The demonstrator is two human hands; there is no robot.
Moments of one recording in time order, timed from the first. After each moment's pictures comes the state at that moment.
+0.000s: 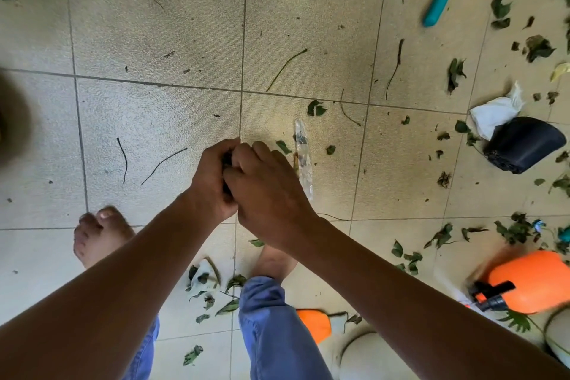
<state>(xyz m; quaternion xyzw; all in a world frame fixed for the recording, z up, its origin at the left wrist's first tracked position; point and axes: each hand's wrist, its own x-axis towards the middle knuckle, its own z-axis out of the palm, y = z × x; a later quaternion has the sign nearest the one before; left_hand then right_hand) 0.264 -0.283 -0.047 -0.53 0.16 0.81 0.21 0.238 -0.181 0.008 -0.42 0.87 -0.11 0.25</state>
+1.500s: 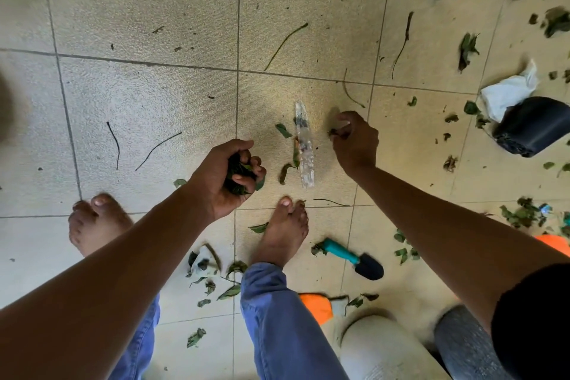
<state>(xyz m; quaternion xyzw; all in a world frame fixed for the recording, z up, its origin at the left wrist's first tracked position) 0.280 -0.278 -0.061 -0.55 0.06 0.78 0.30 0.171 -0.031 -0.130 0.08 0.95 -0.21 0.24</state>
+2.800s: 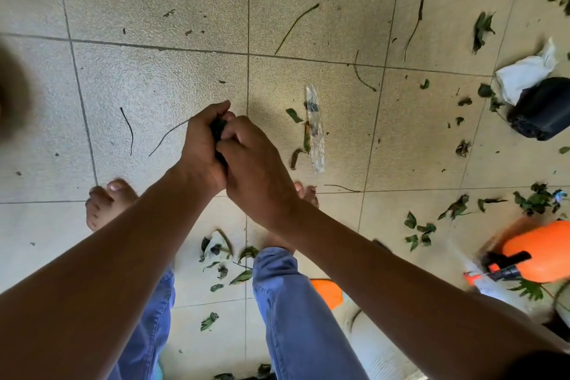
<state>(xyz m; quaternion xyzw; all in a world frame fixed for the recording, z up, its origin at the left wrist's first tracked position) 0.285 -0.308 -0.071 -0.53 0.16 0.81 0.20 0.284 -0.195 -0.034 -0.31 0.86 -0.33 0.23</state>
